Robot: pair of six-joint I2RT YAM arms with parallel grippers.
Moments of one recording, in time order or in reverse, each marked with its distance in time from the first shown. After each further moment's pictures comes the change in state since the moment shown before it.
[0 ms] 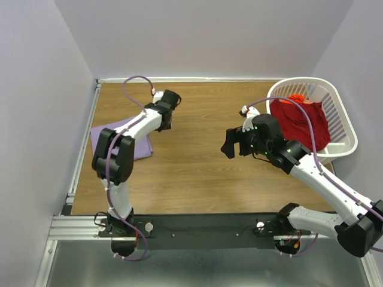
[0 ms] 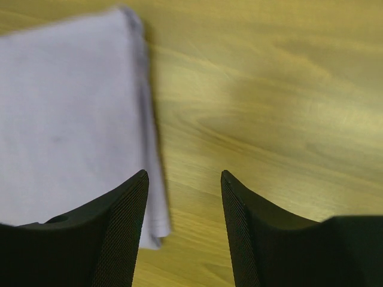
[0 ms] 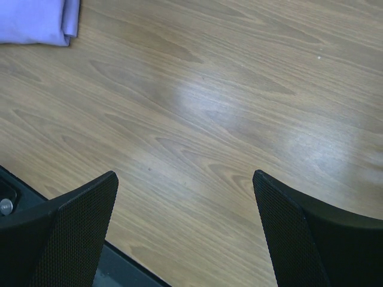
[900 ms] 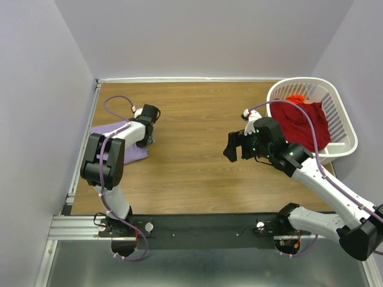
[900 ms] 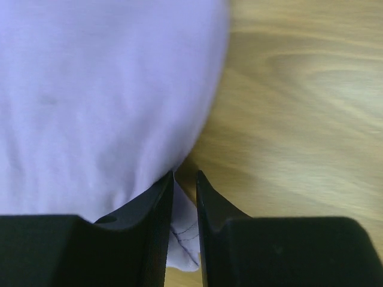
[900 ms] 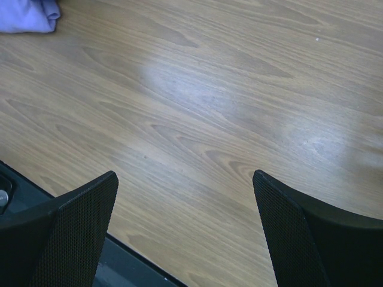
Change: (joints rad) left arm 0.110 -0.022 -0.303 0.146 0.113 -0.008; right arm 0.000 -0.053 -0.033 -0.042 0.006 0.005
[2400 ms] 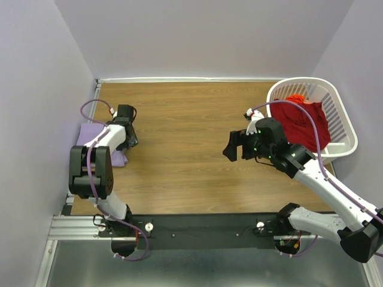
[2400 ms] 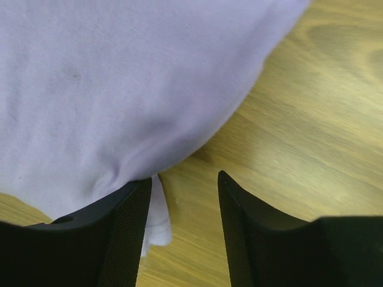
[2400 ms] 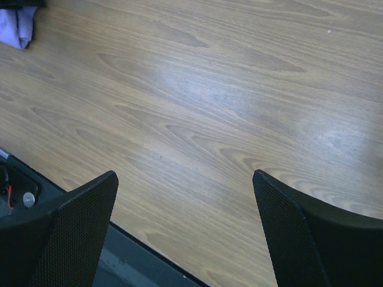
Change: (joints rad) left arm 0.251 -0.132 -0.098 -0.026 0.089 0.109; right arm 0.000 -0.021 0.002 -0.006 -0.019 0.077
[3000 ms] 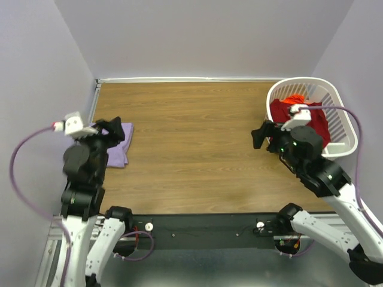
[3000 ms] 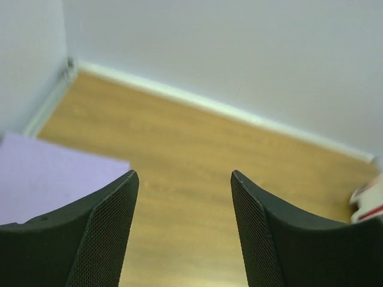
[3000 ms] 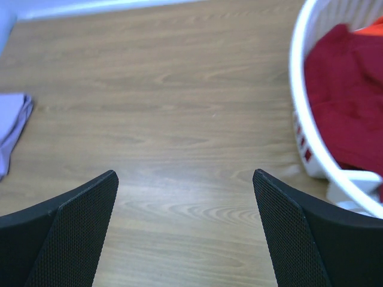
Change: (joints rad) left arm -0.129 -1.040 -0.085 0.130 0.126 -0.003; right arm 0.000 -0.230 0.076 -0.043 0.418 0.016
